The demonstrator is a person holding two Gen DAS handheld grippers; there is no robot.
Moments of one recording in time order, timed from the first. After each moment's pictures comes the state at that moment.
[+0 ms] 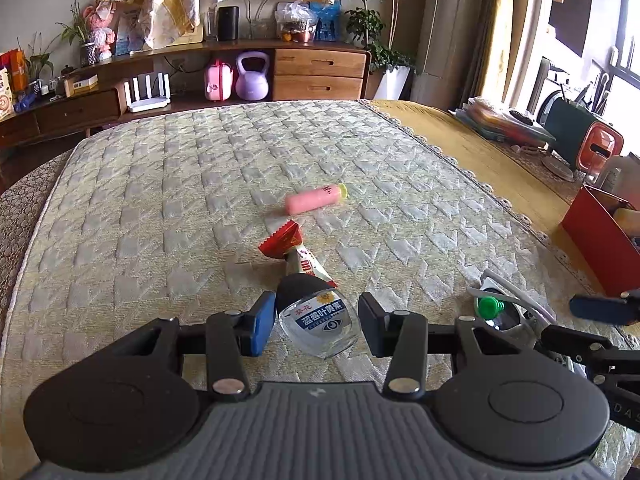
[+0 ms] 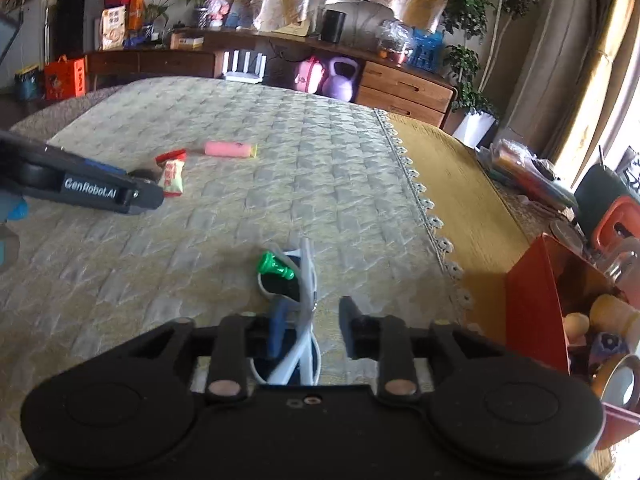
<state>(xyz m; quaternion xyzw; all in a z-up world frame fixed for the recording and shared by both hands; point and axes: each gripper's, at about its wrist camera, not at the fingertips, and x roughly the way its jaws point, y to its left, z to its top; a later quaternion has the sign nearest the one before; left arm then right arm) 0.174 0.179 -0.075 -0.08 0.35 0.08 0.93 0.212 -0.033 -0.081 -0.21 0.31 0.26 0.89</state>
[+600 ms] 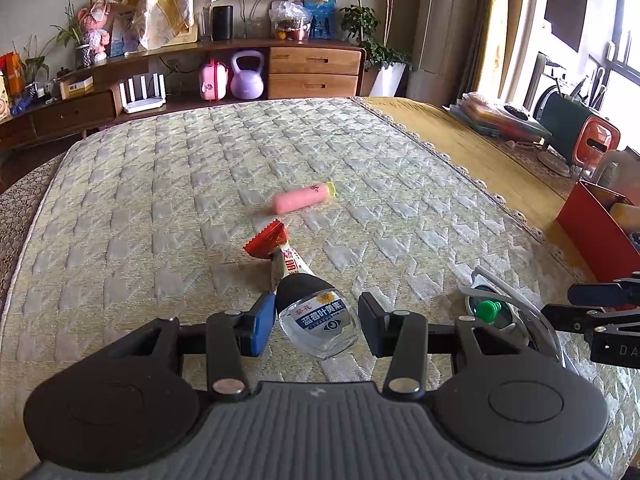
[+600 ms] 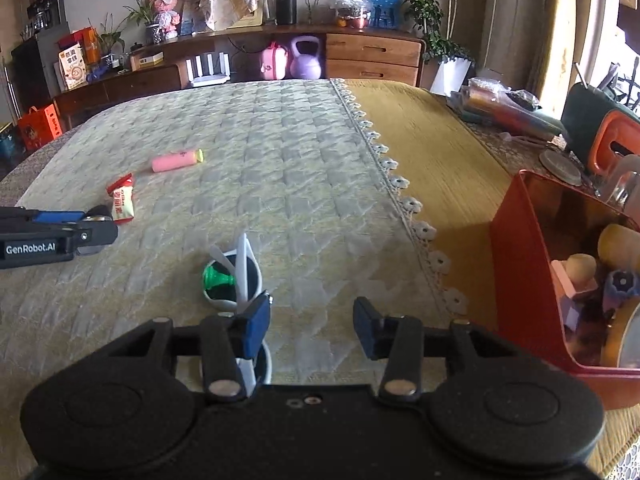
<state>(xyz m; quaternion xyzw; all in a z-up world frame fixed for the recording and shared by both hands) 0.177 0.173 -0.075 -0.07 0.35 0.08 0.93 0.251 -0.065 -0.084 -0.12 0.37 0.25 0.89</state>
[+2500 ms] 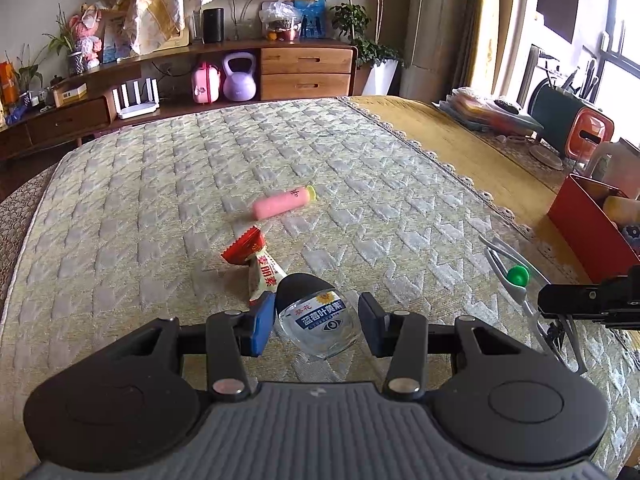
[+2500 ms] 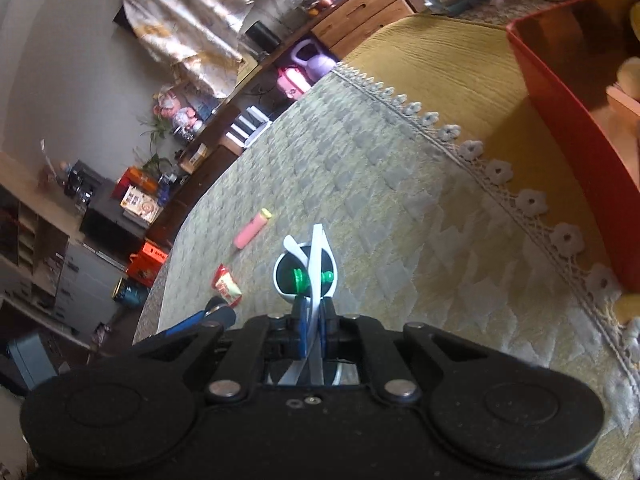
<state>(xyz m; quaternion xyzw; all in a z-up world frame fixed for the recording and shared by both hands) 0.183 0.155 -0.069 -0.06 0.36 0.07 0.93 0.279 -0.130 -0.096 0.24 0.44 0.32 0.81</state>
